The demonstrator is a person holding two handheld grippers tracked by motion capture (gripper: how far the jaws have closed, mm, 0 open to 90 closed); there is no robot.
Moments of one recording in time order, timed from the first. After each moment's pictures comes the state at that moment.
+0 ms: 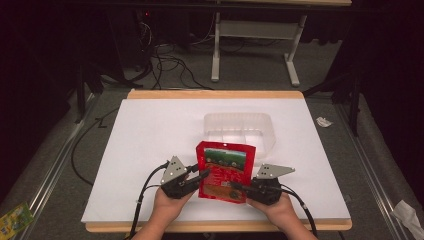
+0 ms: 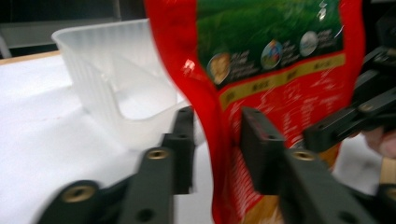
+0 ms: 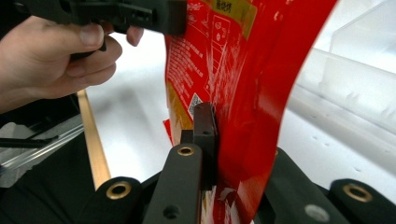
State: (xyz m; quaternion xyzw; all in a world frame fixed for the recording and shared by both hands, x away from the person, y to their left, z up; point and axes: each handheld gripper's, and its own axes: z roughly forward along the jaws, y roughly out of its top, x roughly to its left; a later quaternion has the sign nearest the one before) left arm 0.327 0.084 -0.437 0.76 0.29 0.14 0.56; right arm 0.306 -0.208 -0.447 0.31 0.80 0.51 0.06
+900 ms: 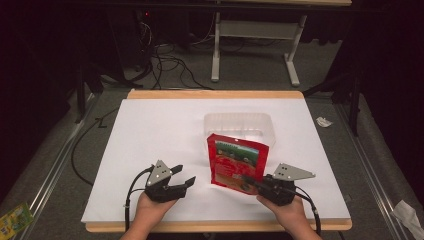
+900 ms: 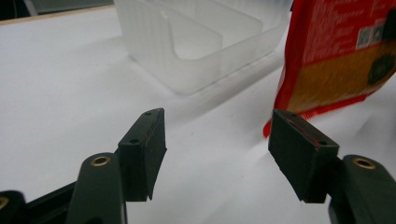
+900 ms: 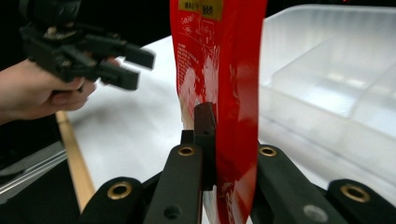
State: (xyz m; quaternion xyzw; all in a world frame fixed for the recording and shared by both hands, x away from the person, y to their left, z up) left arm 0.323 0.125 -0.446 0.78 0.33 0.14 0.50; right arm 0.290 -0.234 -0.426 0.34 0.76 0.55 0.13
